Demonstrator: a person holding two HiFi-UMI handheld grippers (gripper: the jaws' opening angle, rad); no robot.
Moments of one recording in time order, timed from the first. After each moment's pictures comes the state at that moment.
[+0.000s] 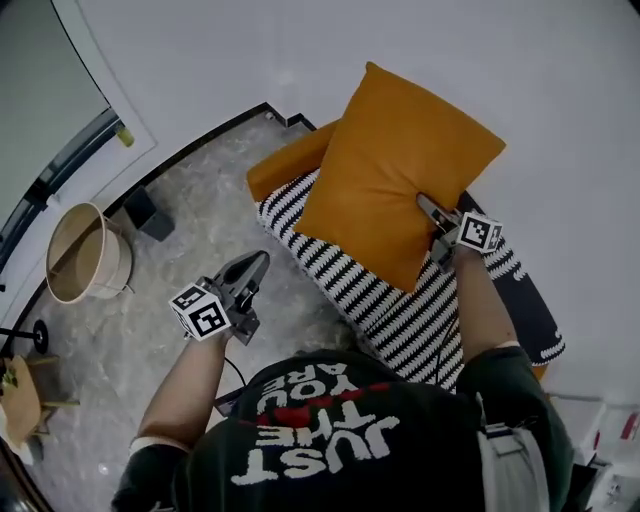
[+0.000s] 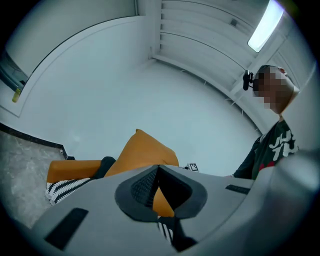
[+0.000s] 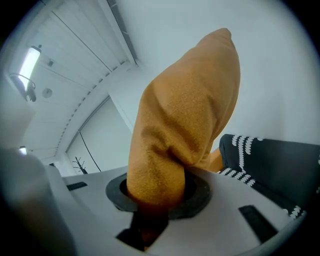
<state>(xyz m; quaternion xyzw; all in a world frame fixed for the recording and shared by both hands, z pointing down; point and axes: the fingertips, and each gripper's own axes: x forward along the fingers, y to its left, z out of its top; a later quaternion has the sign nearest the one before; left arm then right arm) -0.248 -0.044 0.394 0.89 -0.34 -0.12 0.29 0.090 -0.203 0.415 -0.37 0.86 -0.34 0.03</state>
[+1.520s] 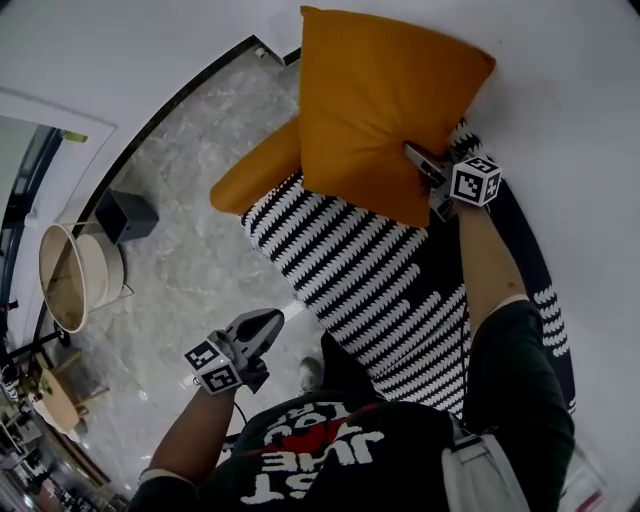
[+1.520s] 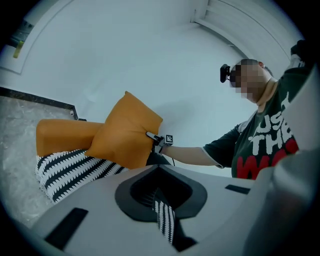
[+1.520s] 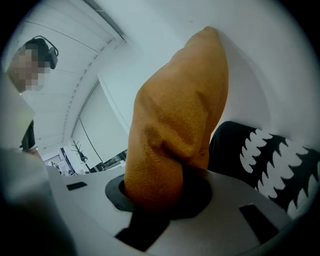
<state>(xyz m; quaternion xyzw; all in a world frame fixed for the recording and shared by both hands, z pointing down) -0.162 -0.252 0.604 0.83 -0.33 0.00 0.45 0.078 -0.591 0.694 -0.27 0.90 -0.34 -0.05</state>
